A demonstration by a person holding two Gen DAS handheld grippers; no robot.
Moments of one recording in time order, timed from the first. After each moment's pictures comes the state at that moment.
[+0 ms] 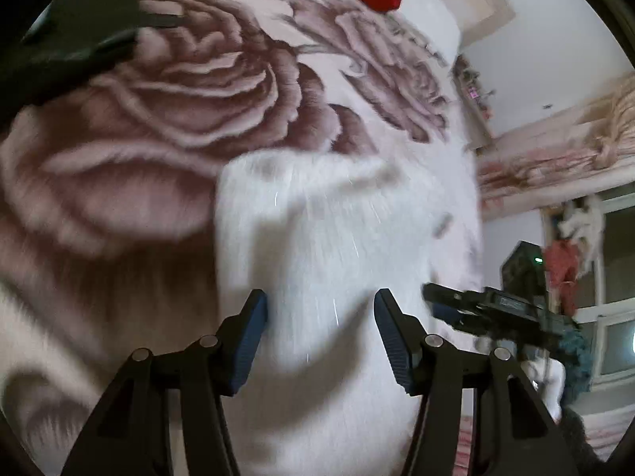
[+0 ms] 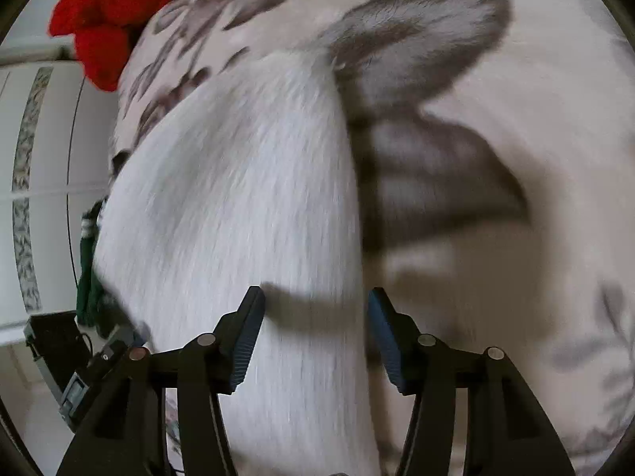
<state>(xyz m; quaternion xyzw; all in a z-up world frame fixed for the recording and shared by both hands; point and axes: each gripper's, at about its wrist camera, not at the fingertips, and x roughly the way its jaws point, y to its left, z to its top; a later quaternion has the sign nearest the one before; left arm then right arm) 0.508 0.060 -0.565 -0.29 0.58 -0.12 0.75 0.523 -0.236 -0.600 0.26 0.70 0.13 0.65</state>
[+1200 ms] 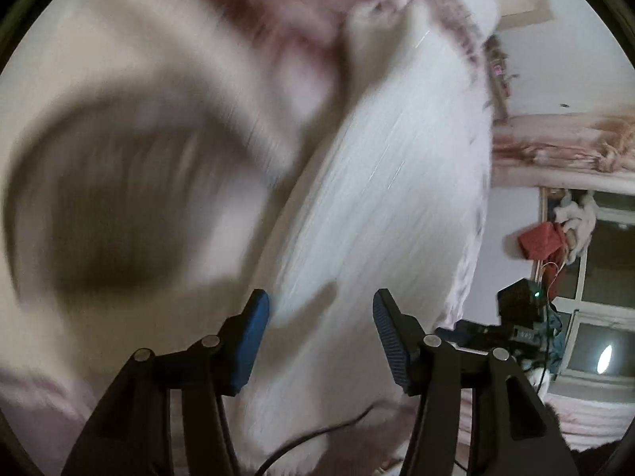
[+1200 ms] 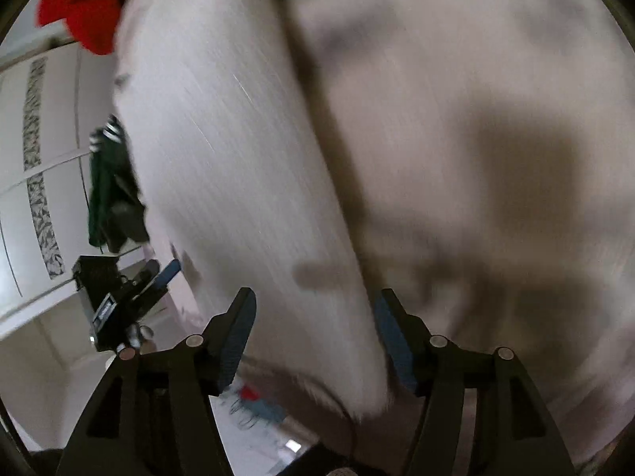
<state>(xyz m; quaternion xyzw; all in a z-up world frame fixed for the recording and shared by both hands) 0.297 0.114 -0.592 -0.36 0.65 -0.11 0.65 0.296 -0.257 -0.614 0.31 0.77 0.15 0.54</state>
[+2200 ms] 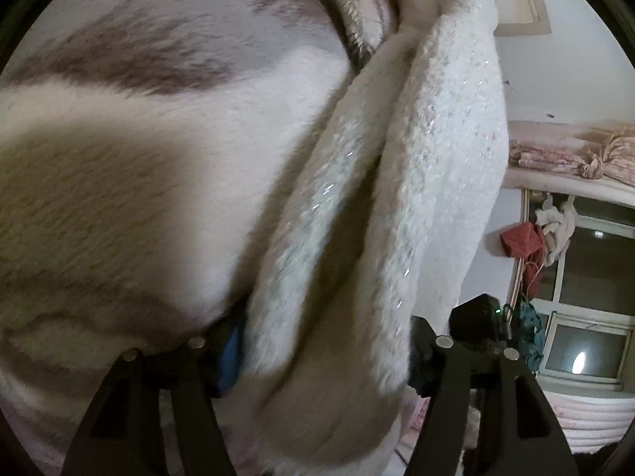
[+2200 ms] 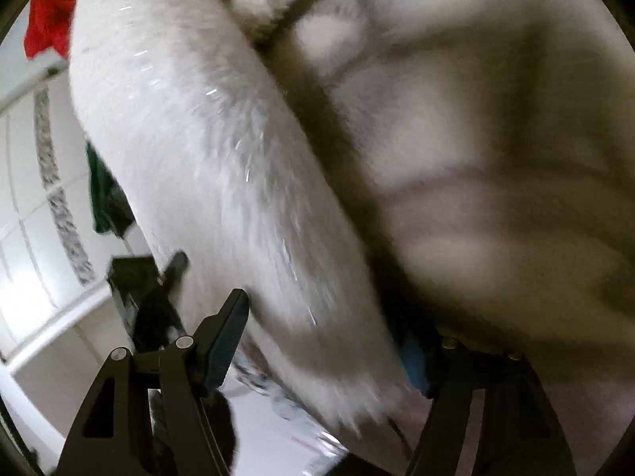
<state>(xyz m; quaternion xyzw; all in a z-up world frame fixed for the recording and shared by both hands) 0.247 0.111 -0.646 -0.41 0.62 -0.15 0.65 0.204 -0.234 -0.690 0.41 0.75 0.16 0.50</state>
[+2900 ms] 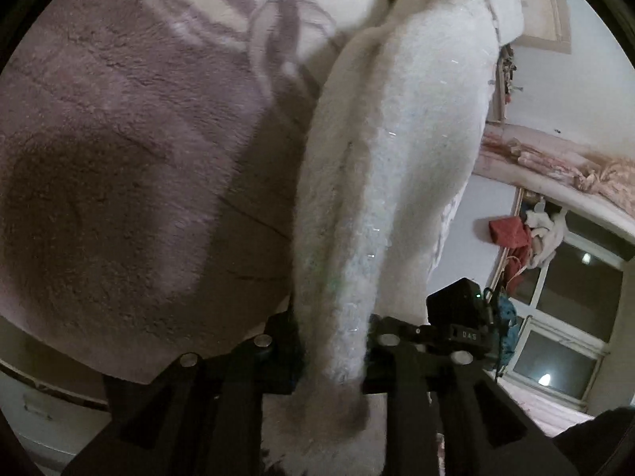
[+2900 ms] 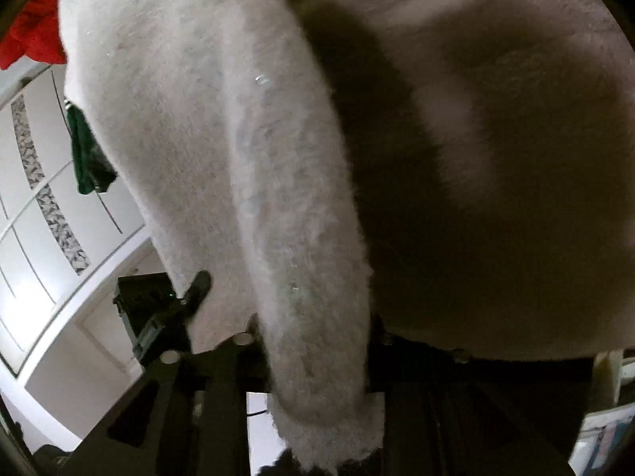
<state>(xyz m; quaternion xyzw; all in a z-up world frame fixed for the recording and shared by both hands) 0.085 0.099 -0.629 -0.48 0.66 -0.12 0.56 0.052 -0.217 -0.639 0.40 0.80 0.13 0.43</state>
